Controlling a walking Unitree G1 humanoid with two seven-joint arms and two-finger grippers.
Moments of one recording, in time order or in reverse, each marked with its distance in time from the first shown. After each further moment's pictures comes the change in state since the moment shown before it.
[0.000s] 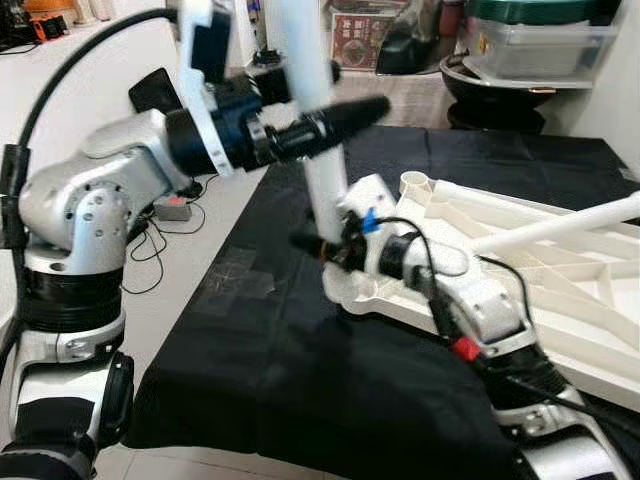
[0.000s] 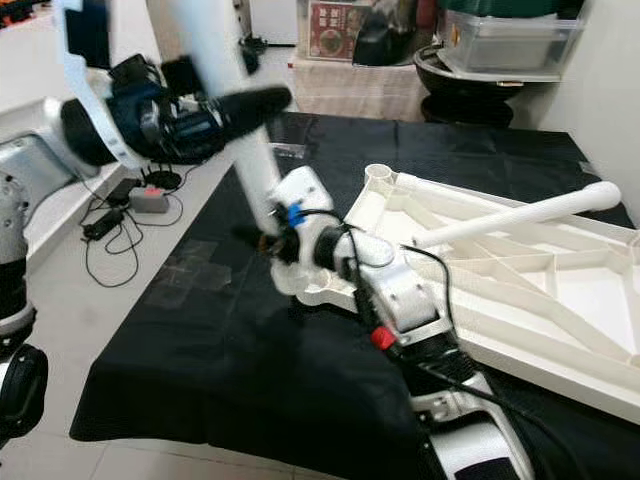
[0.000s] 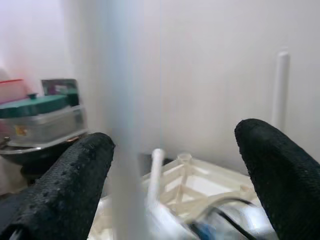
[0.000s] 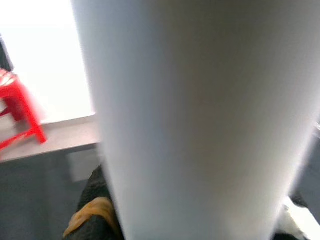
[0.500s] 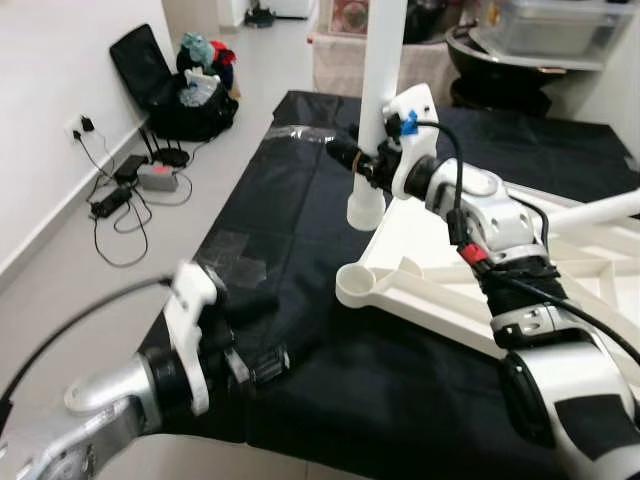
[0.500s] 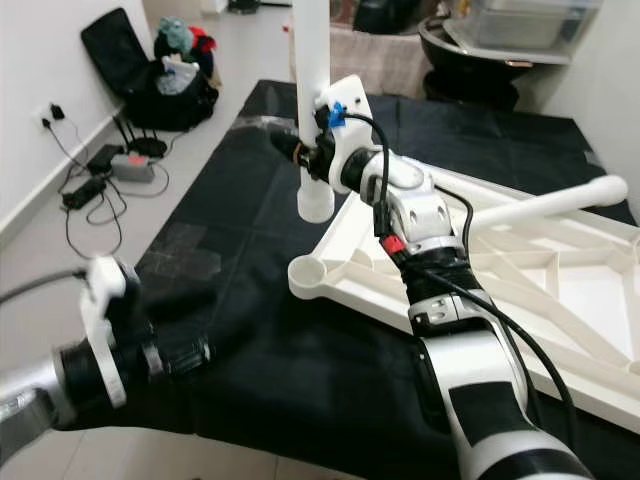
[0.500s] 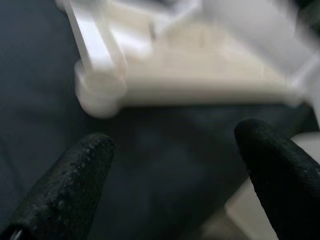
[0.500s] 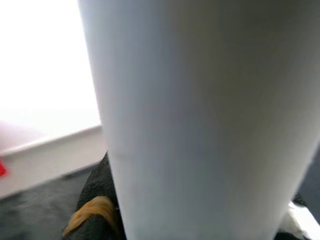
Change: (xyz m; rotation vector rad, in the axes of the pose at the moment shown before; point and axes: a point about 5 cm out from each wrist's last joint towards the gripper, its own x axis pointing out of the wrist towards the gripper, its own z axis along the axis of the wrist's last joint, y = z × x) left arm -0.092 -0.113 -0.141 -0.288 0.528 0.280; right arm 0.009 -0.048 0.066 0.026 -0.228 0.014
